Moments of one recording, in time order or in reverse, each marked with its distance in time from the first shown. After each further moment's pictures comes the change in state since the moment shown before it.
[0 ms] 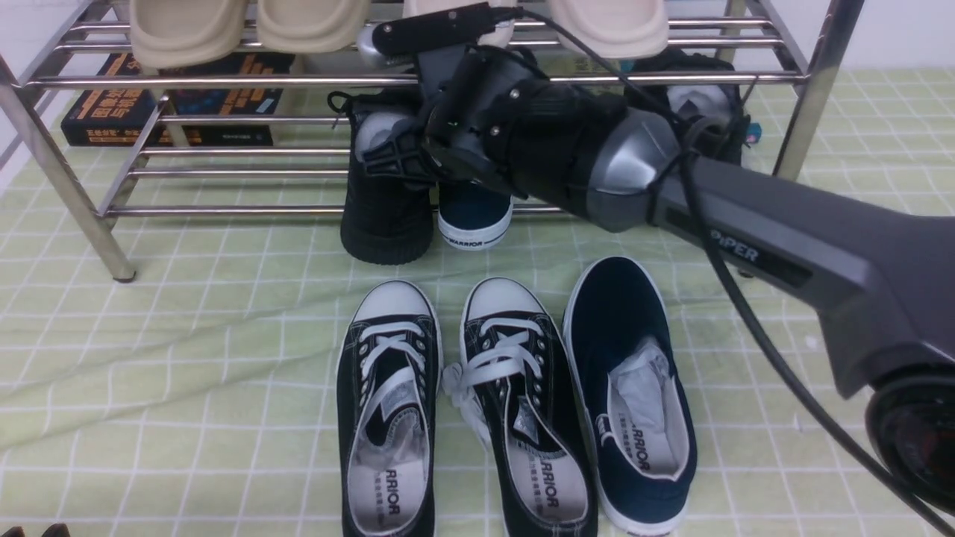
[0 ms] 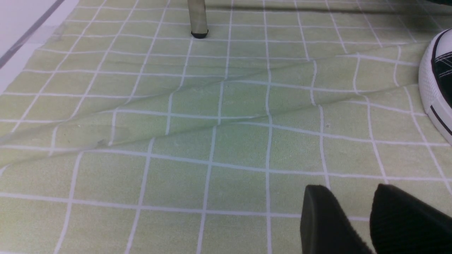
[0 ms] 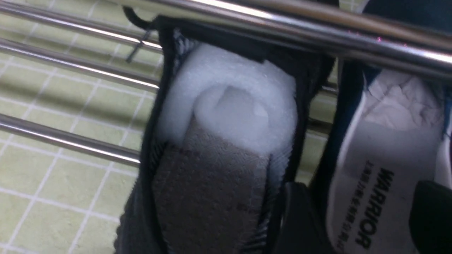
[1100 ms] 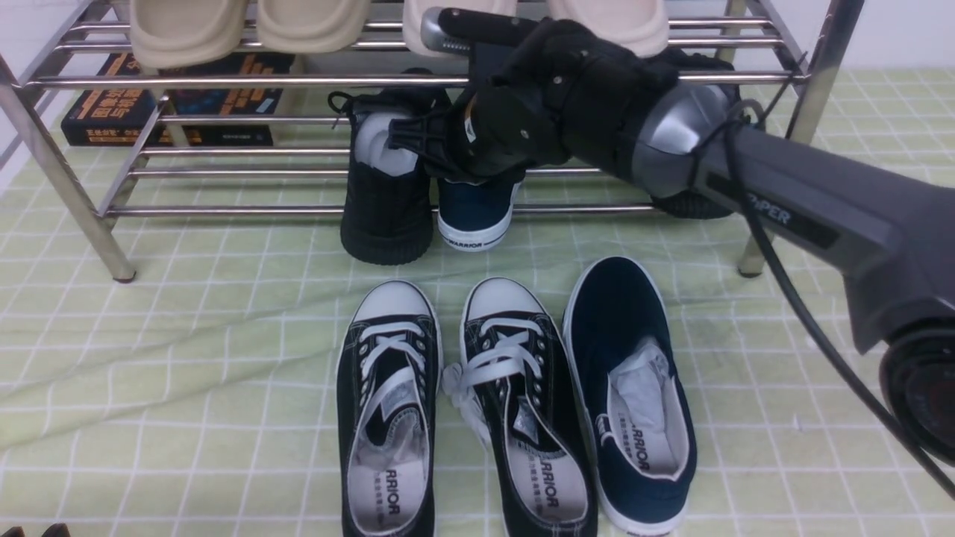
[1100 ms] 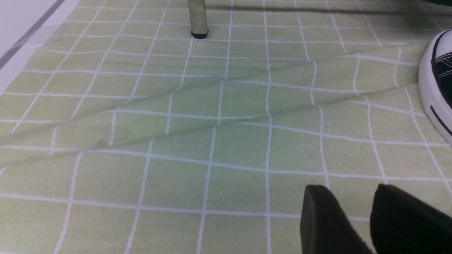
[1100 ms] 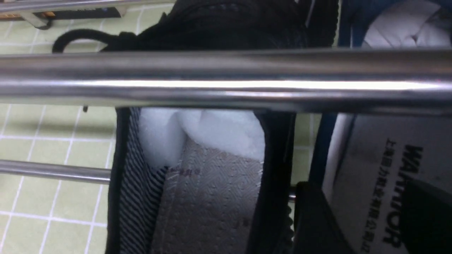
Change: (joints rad) right arm -0.101 0.011 -0.002 0.313 -0.093 0.001; left arm 0.000 -0.001 0.000 0.000 0.000 0.000
